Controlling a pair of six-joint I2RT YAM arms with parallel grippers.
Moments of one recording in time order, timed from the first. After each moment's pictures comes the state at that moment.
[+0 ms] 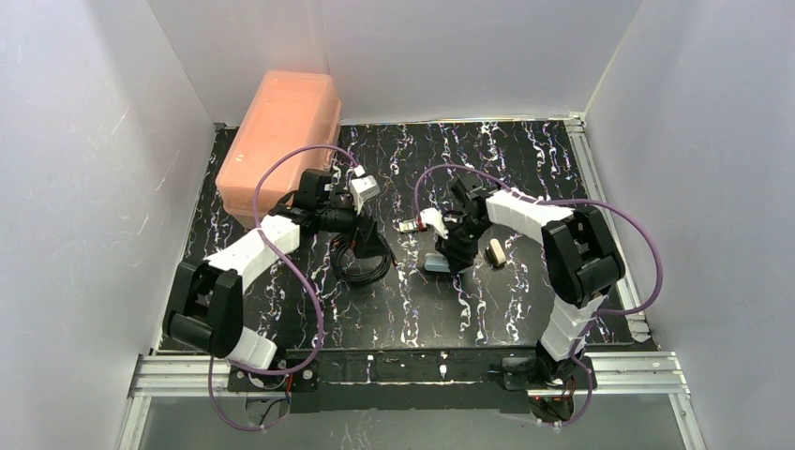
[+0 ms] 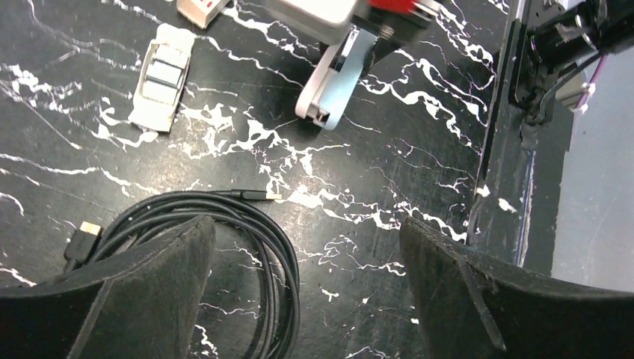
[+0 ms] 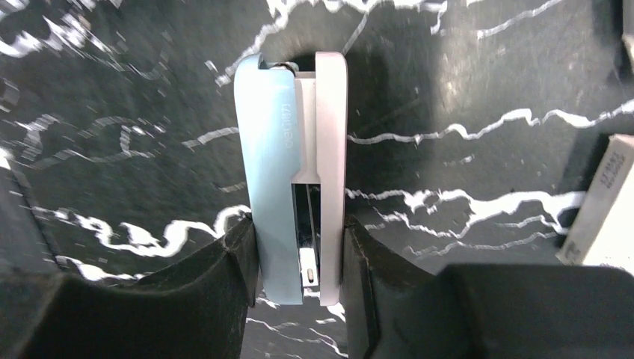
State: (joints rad) left arm -0.37 1.49 0.94 -0.25 0.86 0.22; right arm 0.51 1.80 1.16 -0.79 -0.50 -0.93
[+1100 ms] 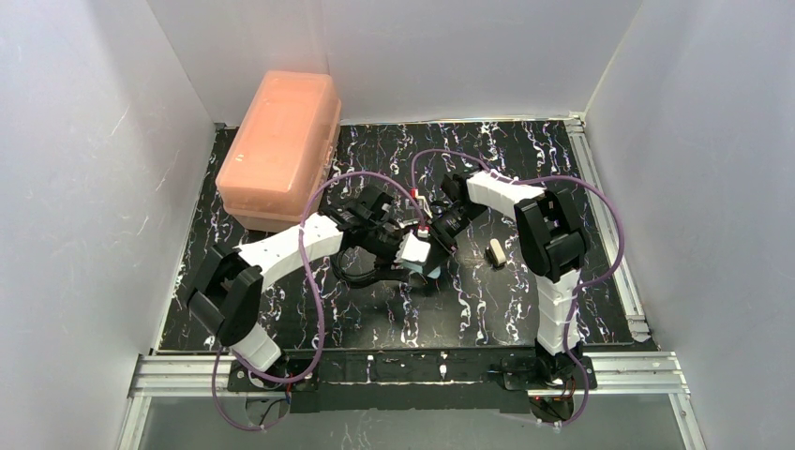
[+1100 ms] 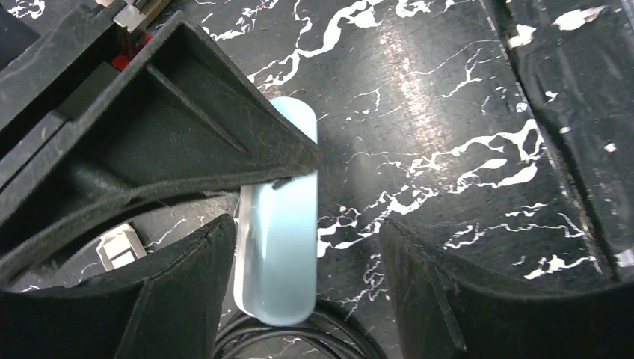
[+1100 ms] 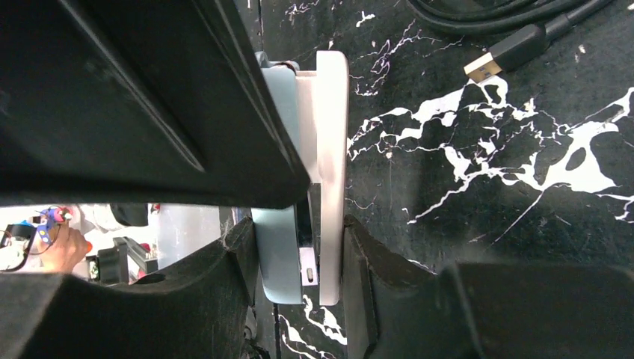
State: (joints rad) left arm -0.71 1.57 1.10 -0.56 0.77 1.08; right arm 0.50 2.06 1.48 -1.19 -1.11 -0.77
